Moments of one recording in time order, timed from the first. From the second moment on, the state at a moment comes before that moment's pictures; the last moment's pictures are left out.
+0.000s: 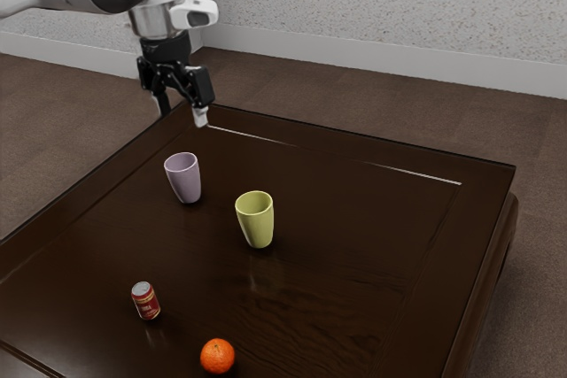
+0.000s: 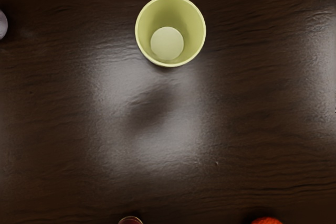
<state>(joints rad) -0.24 0.04 0.19 -1.58 -0.04 1.57 0.11</state>
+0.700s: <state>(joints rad) -0.06 0.51 0.26 -1.38 -0.10 1.84 0.22</state>
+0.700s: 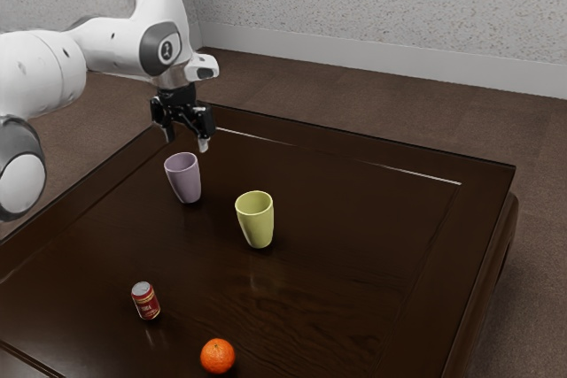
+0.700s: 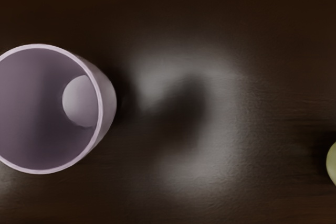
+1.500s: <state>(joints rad) -0.01 0.72 0.25 -1.34 -0.16 2.03 0.34</state>
